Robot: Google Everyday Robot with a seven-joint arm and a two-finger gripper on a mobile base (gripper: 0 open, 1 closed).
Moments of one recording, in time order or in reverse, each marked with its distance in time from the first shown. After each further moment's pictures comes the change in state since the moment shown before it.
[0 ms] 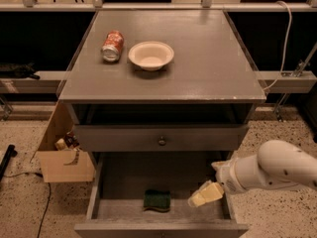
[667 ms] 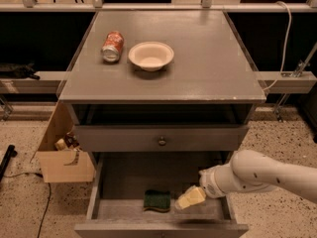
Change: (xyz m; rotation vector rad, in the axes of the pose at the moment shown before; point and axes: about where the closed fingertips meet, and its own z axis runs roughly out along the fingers) arm 0.020 -0.011 0.089 -0.036 0.035 0.044
